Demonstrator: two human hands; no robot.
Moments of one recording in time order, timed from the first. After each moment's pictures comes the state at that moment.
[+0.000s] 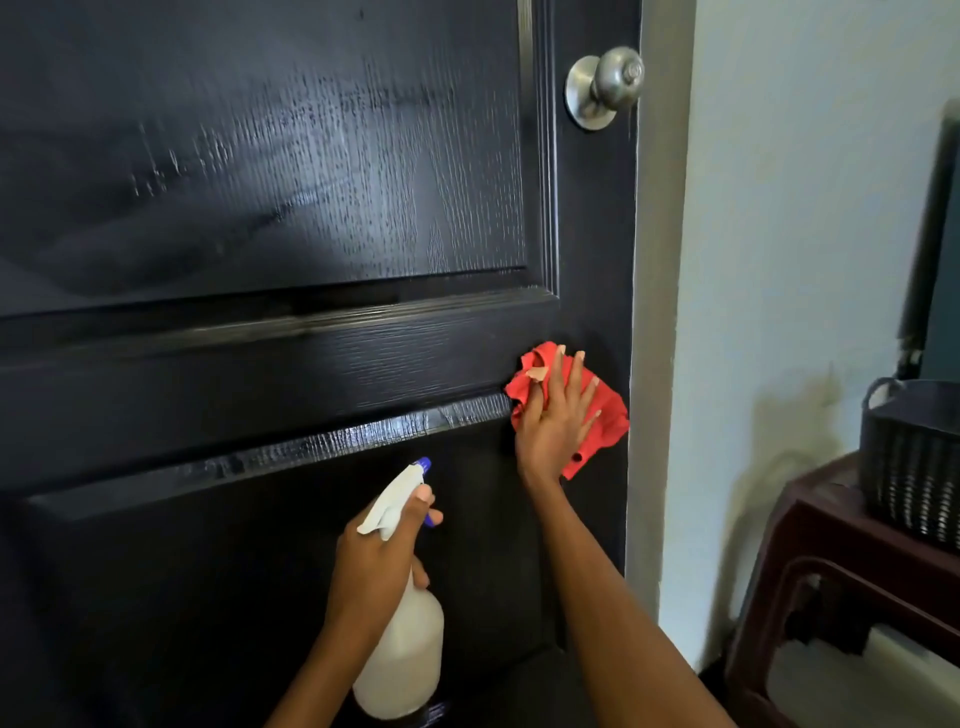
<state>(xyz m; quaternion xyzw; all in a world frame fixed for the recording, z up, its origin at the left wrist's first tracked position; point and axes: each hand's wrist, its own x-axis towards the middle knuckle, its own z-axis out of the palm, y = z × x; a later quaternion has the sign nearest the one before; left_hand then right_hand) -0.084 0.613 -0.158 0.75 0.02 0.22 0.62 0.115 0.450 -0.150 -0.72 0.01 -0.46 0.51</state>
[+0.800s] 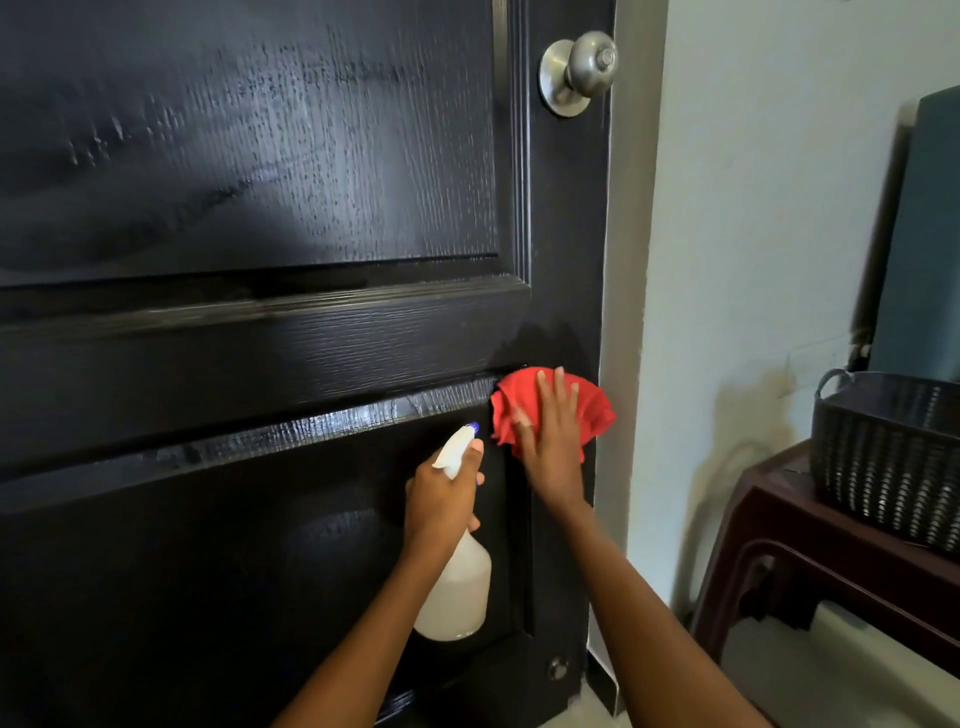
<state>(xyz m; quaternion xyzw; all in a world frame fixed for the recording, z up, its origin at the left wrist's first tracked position) -0.013 0.537 -0.158 0.78 0.04 0.17 0.60 0.104 0.384 -0.199 -0.79 -0.11 -0.40 0.45</state>
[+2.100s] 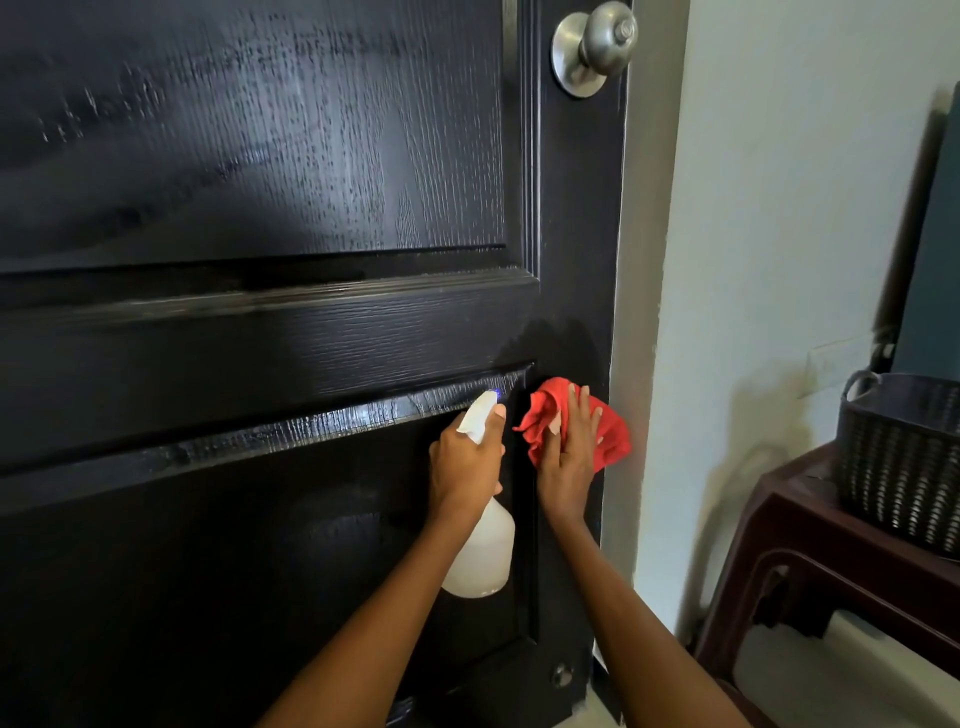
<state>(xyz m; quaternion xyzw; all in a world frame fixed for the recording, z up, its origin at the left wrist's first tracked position) 0.023 0.512 -0.135 0.79 0.02 0.22 0.57 0.124 0.388 -0.230 -0.71 -0.05 -0.43 0.55</state>
